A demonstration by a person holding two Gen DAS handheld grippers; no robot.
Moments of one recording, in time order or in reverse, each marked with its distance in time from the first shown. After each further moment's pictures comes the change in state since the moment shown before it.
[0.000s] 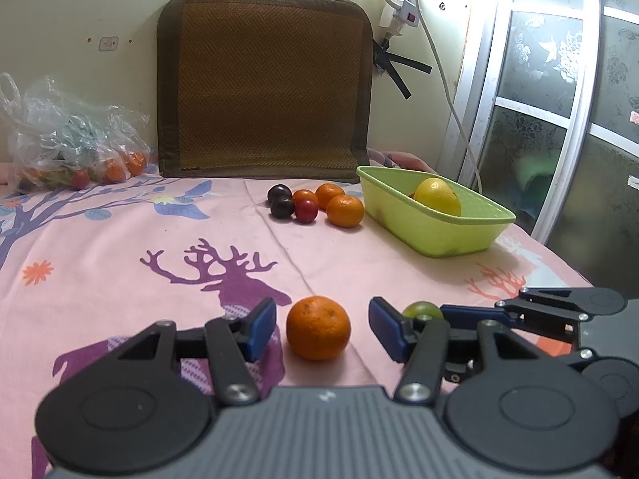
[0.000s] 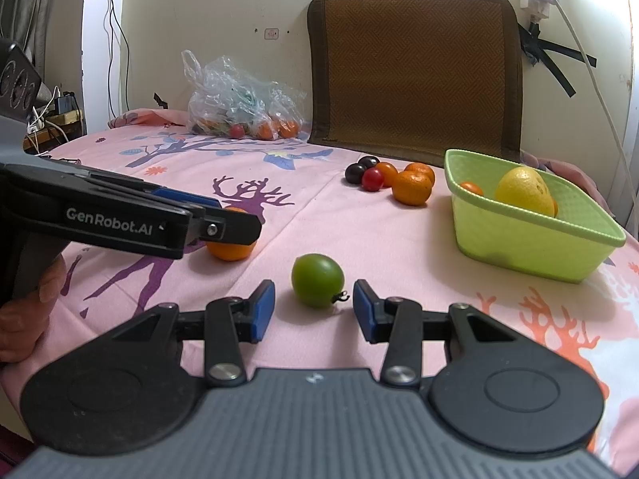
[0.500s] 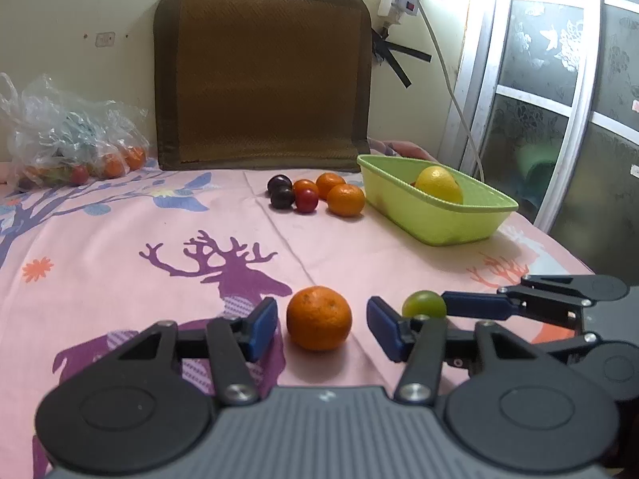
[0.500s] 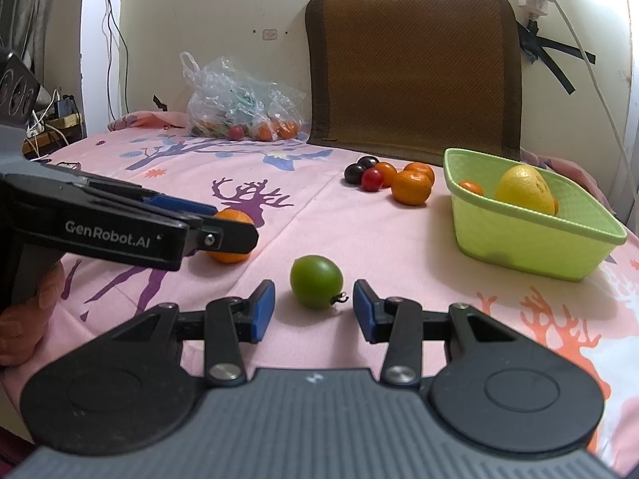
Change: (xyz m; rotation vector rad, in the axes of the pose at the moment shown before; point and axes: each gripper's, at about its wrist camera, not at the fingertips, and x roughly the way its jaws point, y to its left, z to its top) left arm 0.004 -0.001 -0.001 0.013 0.036 0.006; right arm 0.000 -0.004 0.000 0.020 -0.001 0.007
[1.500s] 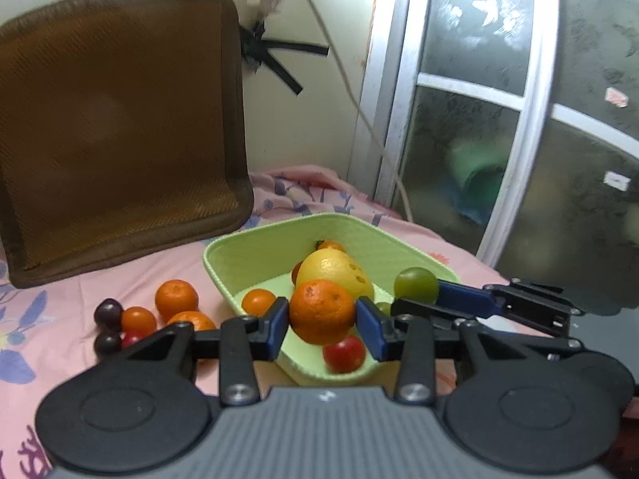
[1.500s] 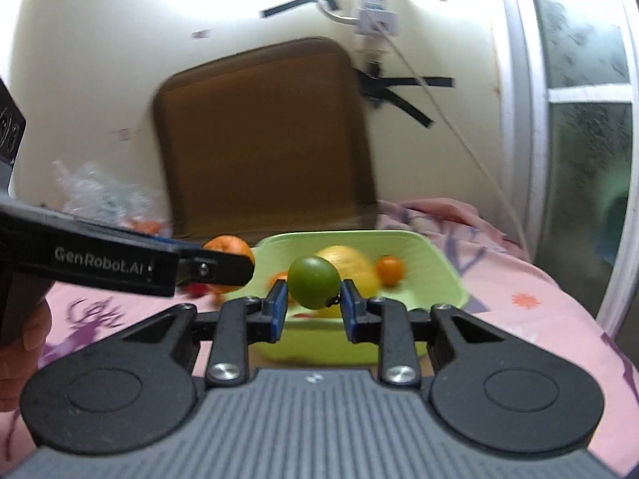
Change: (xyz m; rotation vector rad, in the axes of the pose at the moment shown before) left arm 0.122 -0.088 0.104 0.162 0.024 -0.208; right arm -0.015 -0.117 0.025 0.193 -0.207 -0.285
